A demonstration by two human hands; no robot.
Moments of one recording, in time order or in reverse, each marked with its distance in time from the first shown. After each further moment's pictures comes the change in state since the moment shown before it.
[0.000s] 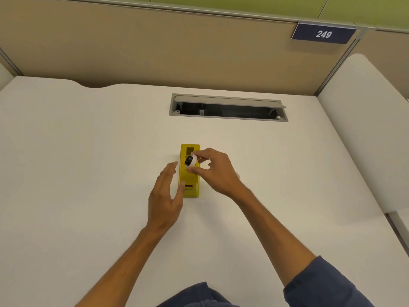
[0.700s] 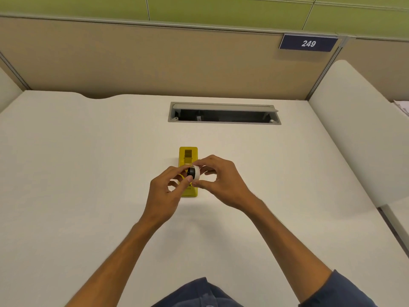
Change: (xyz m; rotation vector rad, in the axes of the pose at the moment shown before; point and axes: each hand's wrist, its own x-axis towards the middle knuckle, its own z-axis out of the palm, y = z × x) left_hand 0.004 0.050 -0.031 -0.247 -0.147 -0.054; right_hand -0.050 -0.016 -0.022 0.026 -0.011 -0.158
